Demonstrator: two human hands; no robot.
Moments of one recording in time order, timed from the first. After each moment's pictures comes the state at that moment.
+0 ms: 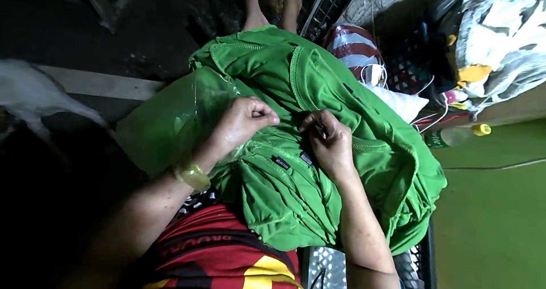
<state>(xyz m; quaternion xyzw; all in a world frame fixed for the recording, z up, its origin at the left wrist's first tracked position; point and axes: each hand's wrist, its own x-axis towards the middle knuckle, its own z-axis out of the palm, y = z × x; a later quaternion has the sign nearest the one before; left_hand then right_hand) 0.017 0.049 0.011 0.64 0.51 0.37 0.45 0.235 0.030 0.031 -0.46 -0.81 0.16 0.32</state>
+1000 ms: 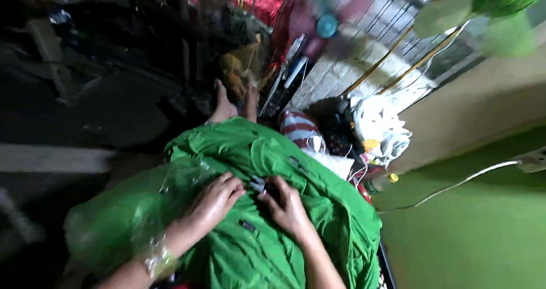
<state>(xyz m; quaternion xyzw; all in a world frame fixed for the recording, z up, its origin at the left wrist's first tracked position) 0.025 0.039 0.012 0.76 0.49 0.32 0.29 0.227 0.031 0.039 -0.50 -0.79 0.21 0.29</state>
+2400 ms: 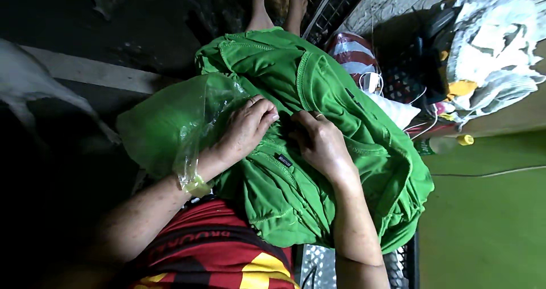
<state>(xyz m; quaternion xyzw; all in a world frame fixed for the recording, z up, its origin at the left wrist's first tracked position) 0.023 0.032 -0.009 0.71 0.50 0.41 0.28 0.209 0.029 0.062 -0.51 -0.85 0.13 0.10</state>
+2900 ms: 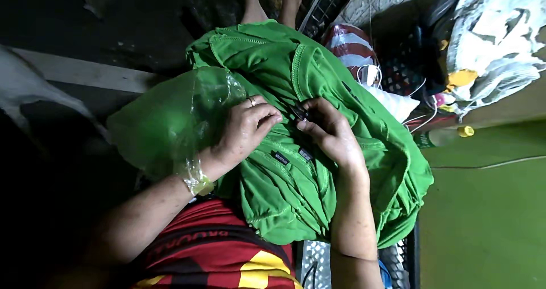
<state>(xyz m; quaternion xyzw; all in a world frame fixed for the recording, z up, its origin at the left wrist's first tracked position) 0.032 0.031 -0.014 0.72 0.44 0.50 0.21 0.239 0.035 0.057 -0.48 -0.76 0.36 0.24</state>
